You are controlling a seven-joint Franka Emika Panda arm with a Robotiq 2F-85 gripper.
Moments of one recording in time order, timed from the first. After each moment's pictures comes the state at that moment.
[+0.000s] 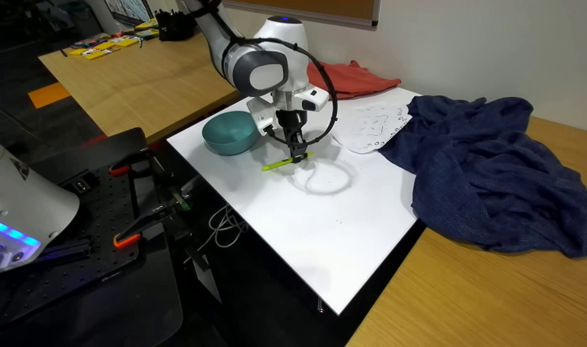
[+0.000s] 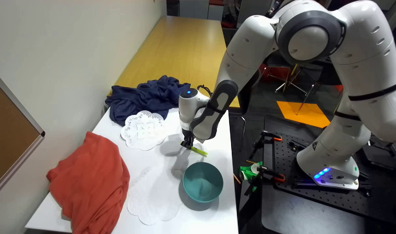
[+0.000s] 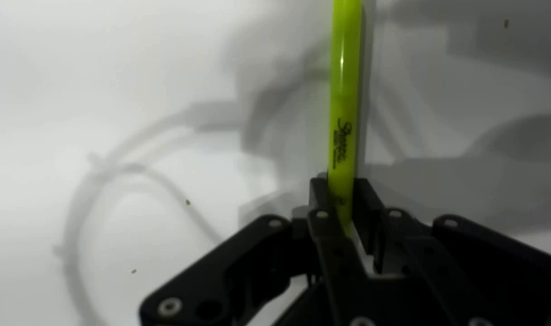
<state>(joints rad) 0.07 0.82 -0.07 -2.05 0.03 2.83 0.16</state>
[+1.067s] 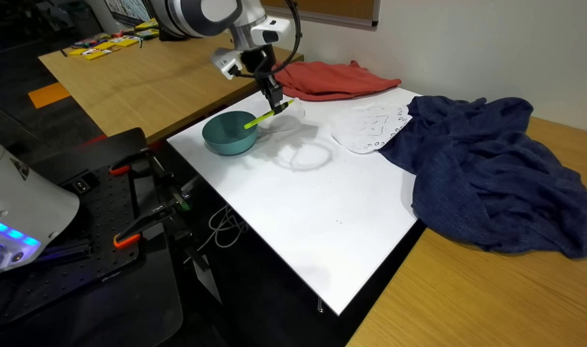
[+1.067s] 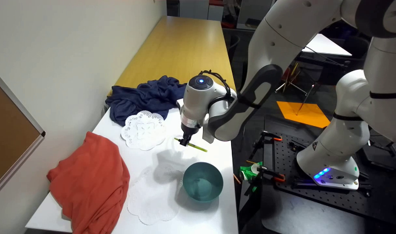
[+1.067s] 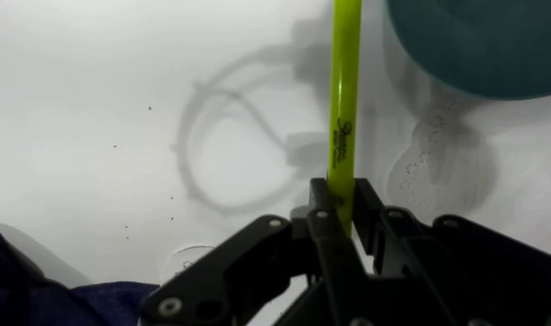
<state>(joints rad) 0.37 0.47 -0.21 -2.32 -0.08 2.90 0.28</state>
